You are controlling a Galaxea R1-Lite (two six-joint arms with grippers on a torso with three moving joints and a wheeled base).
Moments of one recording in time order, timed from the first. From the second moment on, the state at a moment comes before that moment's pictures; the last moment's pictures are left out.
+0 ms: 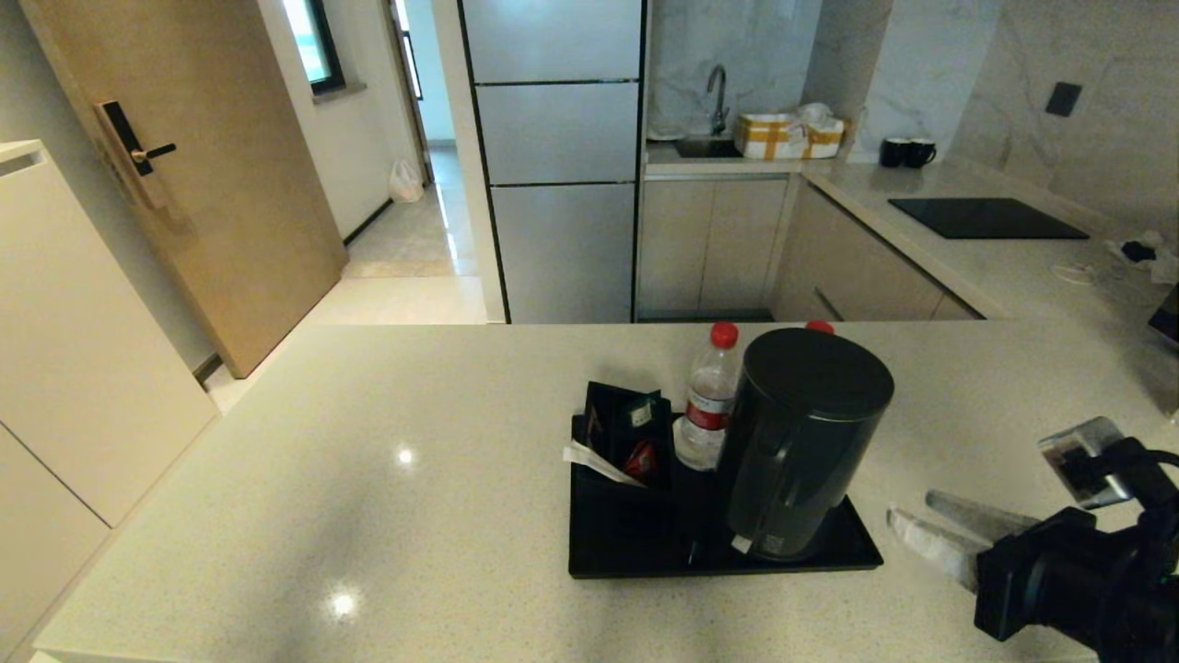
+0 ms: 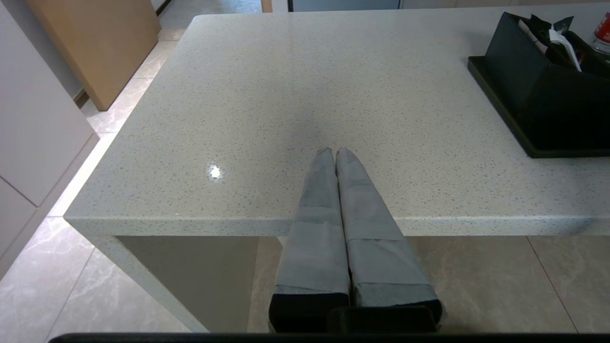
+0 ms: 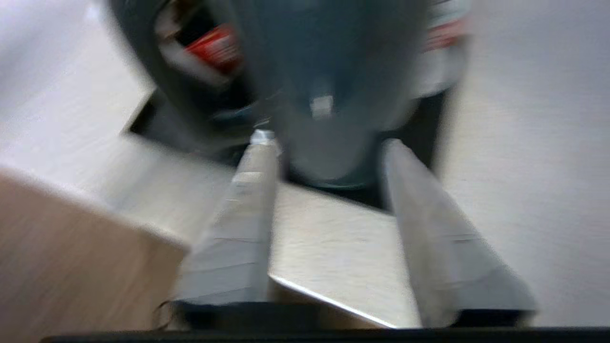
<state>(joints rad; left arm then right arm) 0.00 0.00 0.00 0.04 0.00 0.03 0.40 1.32 -0.15 -0.83 -0.01 0.05</state>
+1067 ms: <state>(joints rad) 0.00 0.00 0.00 0.04 0.00 0.03 0.01 0.24 -0.57 0.48 -0.55 -0.04</state>
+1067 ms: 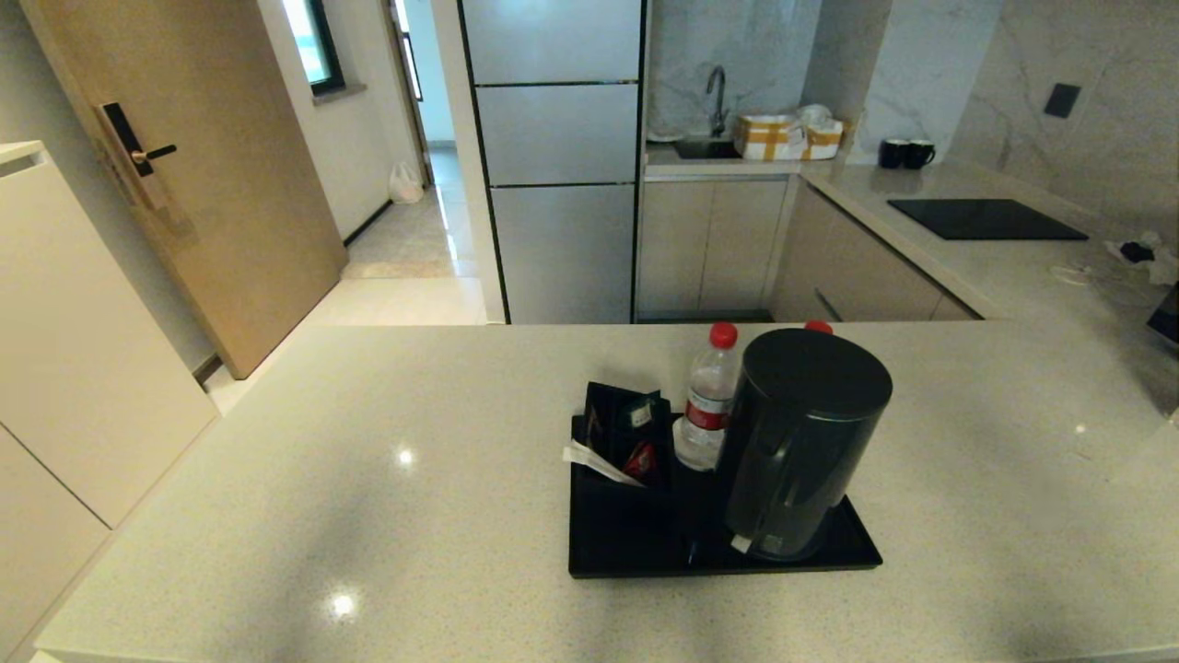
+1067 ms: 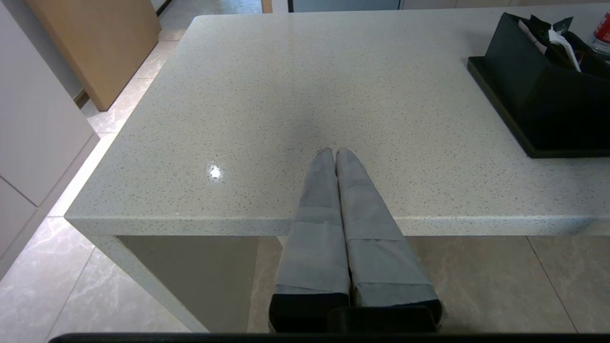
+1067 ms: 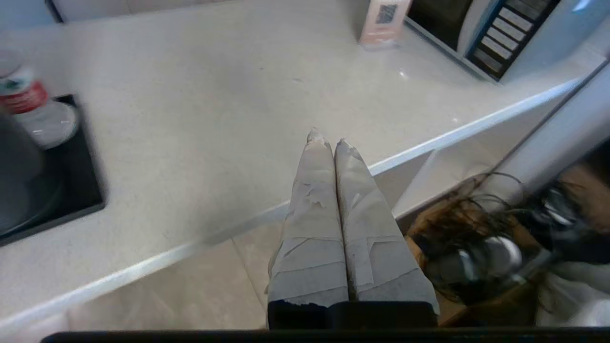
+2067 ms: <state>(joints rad) 0.00 0.00 0.00 0.04 0.00 0.03 0.00 0.00 0.00 0.01 0.01 -0.05</state>
